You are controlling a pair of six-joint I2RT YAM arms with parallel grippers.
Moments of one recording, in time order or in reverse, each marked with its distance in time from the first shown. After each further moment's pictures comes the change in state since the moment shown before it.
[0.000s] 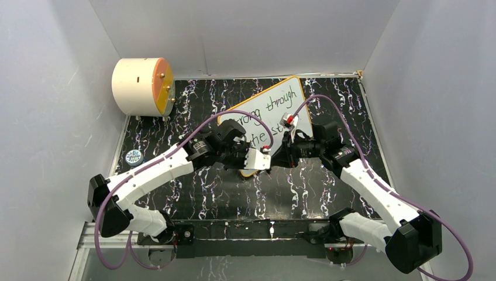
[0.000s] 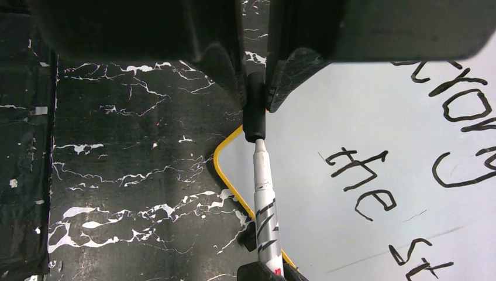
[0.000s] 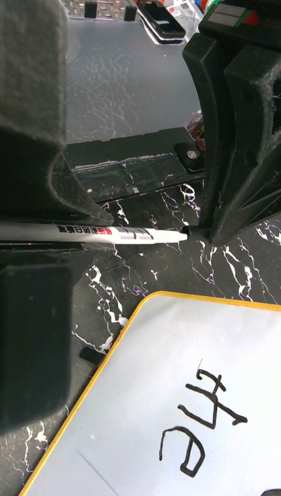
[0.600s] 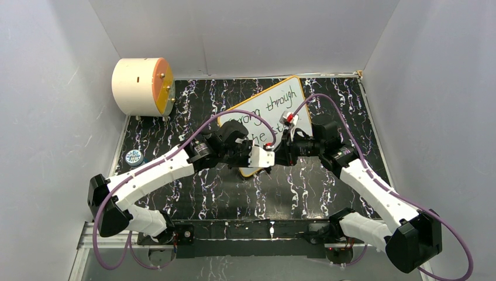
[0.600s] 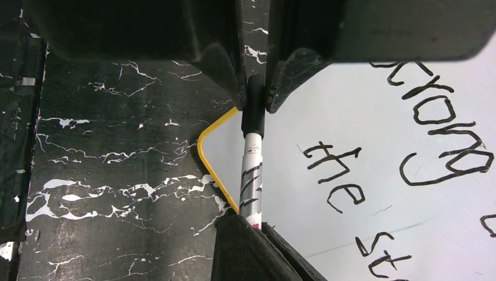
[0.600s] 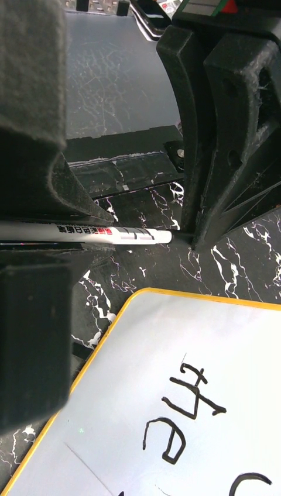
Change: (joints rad) left arm -0.028 0.002 0.000 0.072 -0.083 -0.070; right arm 0.007 0.003 -0.001 0.054 0.010 0.025
